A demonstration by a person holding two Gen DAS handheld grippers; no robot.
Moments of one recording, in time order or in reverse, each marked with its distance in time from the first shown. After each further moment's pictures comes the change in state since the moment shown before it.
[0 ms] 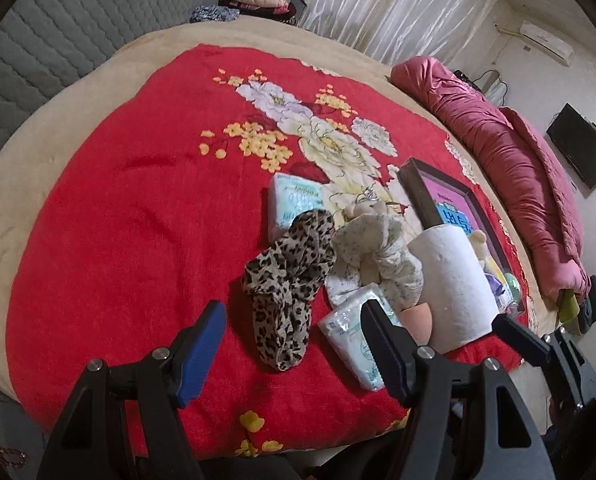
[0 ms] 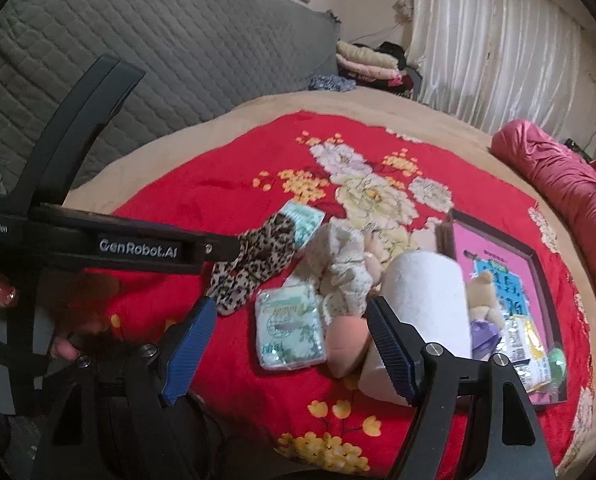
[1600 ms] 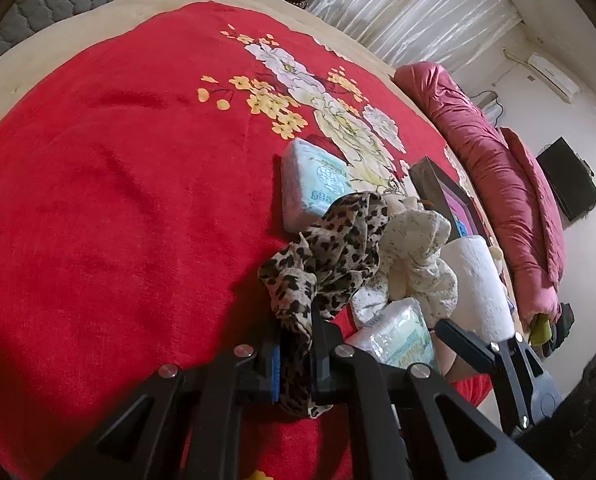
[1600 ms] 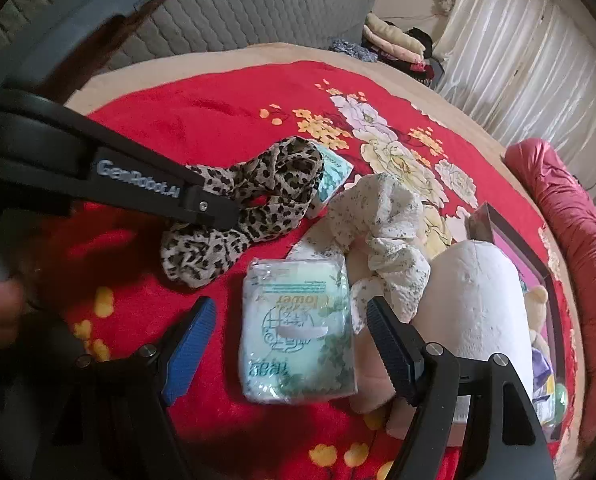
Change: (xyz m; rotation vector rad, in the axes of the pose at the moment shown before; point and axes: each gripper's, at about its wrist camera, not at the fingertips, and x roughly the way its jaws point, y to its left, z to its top) left arm 0.068 0.035 0.003 -0.115 0.047 -0.147; right arm 0.104 0.020 -0.019 -0.191 0.145 -0.081
